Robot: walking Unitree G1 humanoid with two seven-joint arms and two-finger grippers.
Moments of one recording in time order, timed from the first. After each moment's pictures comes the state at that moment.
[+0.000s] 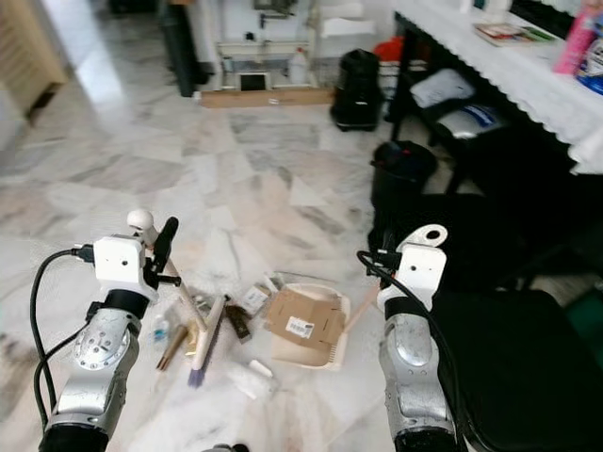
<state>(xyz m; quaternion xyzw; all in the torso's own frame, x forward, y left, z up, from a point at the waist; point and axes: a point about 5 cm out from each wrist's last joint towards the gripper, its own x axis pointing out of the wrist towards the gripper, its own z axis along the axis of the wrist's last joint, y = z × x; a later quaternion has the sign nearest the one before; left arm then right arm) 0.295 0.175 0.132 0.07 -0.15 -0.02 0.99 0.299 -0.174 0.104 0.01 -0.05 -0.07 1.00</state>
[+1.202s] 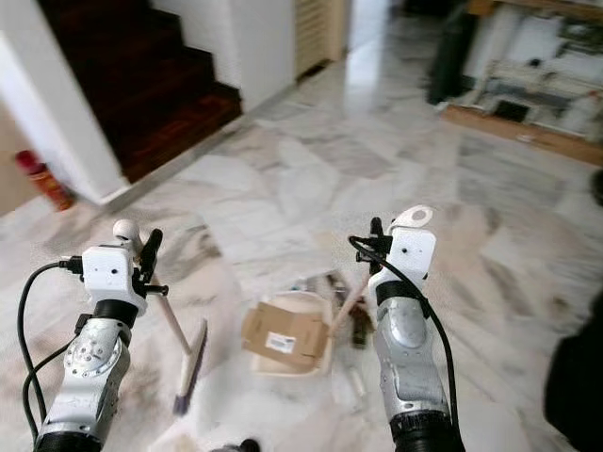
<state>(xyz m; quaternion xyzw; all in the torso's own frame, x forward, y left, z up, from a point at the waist) 0.289 0.190 0.121 0.07 -0.12 0.02 0.99 0.313 -0.165 0.116 0.04 -0.04 -0.04 1.00</state>
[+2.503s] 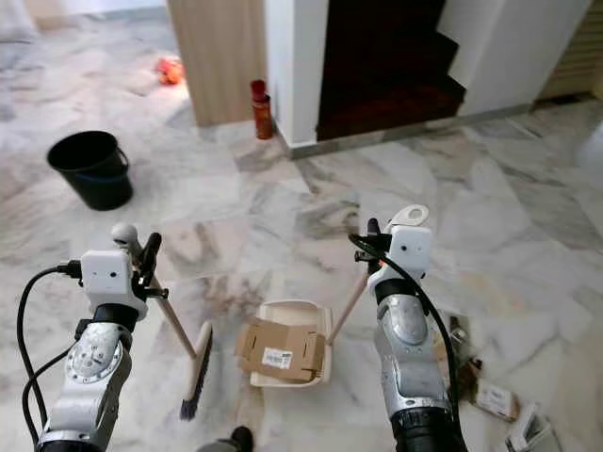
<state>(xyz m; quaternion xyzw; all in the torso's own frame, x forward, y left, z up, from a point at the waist) 0.285 0.186 0.121 0.06 -0.11 0.03 0.99 0.316 -0.164 0.119 0.04 -0.03 -0.02 1.00</state>
